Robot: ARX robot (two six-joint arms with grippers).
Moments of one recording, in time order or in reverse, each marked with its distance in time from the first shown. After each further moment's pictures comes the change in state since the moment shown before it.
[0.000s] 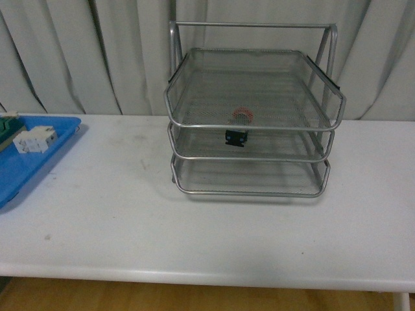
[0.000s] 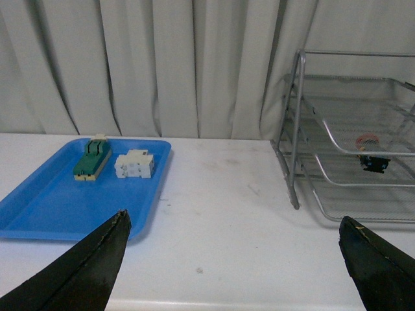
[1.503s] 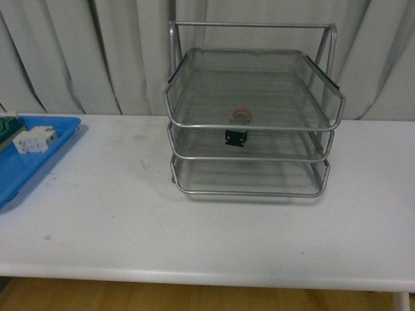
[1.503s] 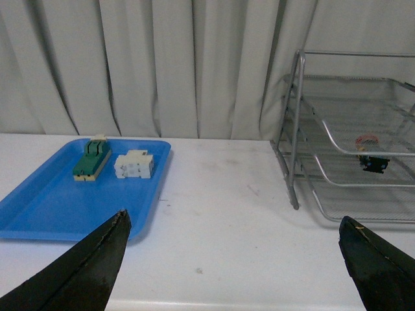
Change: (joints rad) left arm 0.000 0.000 0.000 0.000 0.000 0.000; right arm 0.004 -0.515 0.000 -0.516 -0.003 -0.003
